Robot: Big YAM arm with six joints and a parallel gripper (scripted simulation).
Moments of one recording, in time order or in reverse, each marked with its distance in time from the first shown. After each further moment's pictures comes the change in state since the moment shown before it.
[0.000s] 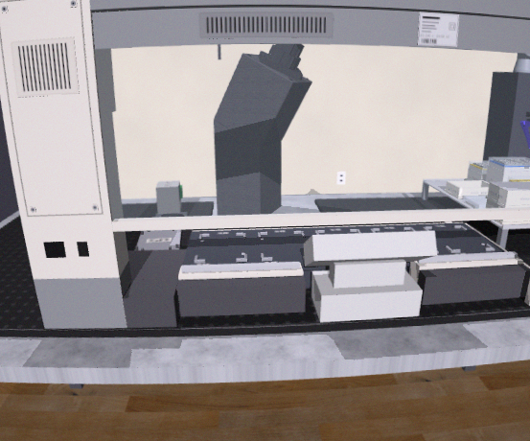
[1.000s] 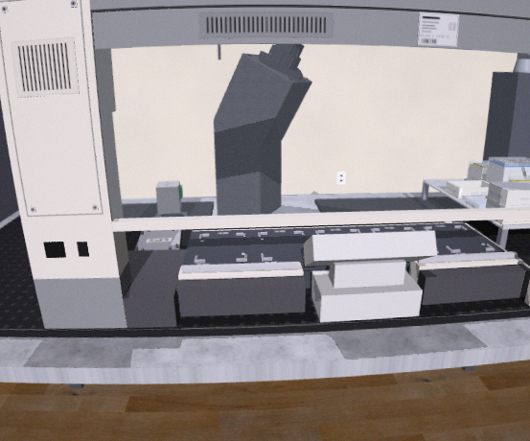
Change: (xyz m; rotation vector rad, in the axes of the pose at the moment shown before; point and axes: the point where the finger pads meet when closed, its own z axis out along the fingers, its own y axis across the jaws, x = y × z) arm -0.001 -0.077 0.001 0.000 -0.001 0.008
